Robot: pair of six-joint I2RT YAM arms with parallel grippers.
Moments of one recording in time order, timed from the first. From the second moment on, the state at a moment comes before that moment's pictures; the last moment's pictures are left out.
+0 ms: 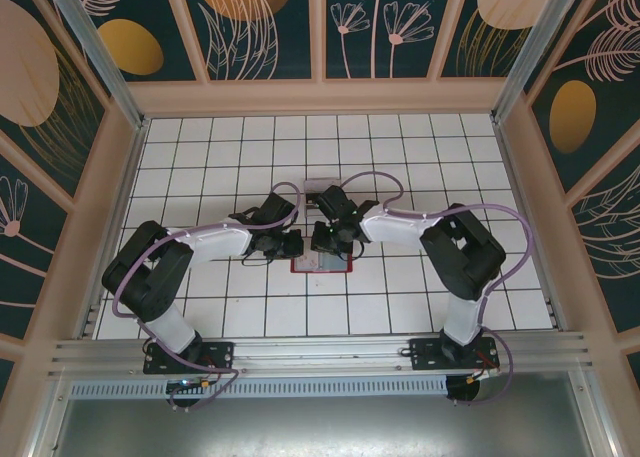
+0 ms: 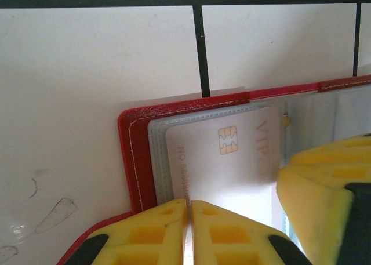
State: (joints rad) left arm -0.65 1.67 0.84 -0.27 0.22 -0.66; right arm 0.81 1.82 1.09 -0.38 -0.21 0.86
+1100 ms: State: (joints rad) left arm -0.65 1.67 0.84 -0.27 0.22 -0.66; right arm 0.81 1.85 1.08 -0.30 -0.30 0.87
